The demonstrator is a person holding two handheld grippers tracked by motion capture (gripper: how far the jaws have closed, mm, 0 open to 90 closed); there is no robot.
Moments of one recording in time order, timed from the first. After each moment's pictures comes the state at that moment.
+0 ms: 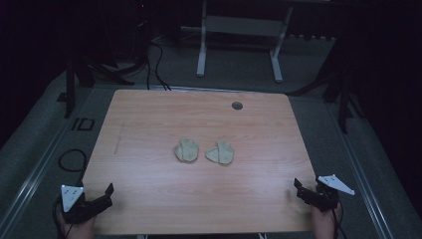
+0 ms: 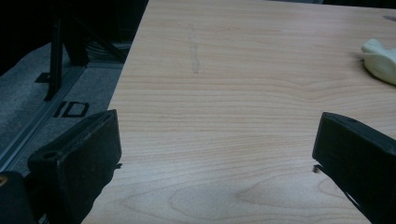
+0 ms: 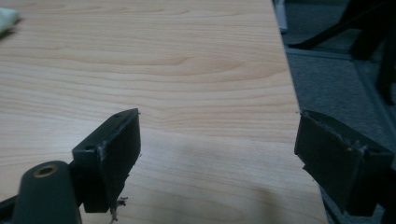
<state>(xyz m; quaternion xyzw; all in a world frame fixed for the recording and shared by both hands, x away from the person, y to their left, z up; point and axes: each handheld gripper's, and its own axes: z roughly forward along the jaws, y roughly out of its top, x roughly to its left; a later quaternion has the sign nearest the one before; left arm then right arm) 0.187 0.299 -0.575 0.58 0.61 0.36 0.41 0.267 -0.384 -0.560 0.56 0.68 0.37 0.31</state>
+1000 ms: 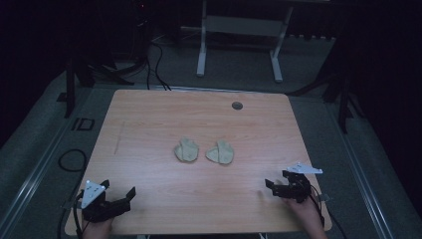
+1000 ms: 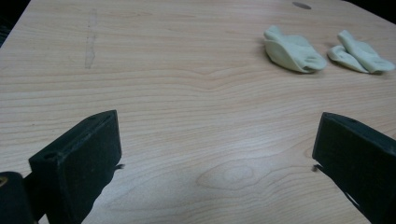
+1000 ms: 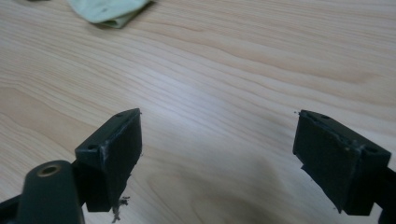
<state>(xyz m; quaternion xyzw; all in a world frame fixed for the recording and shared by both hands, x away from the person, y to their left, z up) 0.194 0.254 -0.563 0.64 0.56 0.27 0.45 0.298 -0.310 -0.549 0.47 0.78 0.37 0.16</state>
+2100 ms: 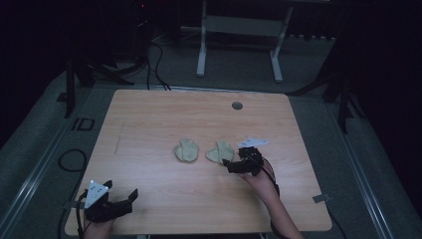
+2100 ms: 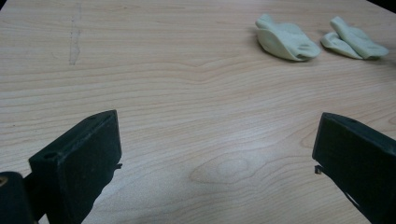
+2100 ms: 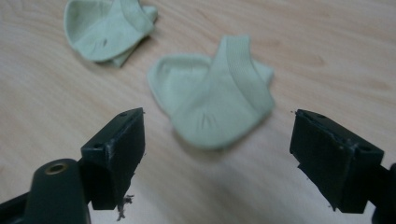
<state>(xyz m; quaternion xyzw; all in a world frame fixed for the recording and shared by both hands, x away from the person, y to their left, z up) 0.196 0.252 -0.568 0.66 0.54 0.26 0.45 0.363 -0.177 -0.529 0.40 0.82 0.37 0.15</state>
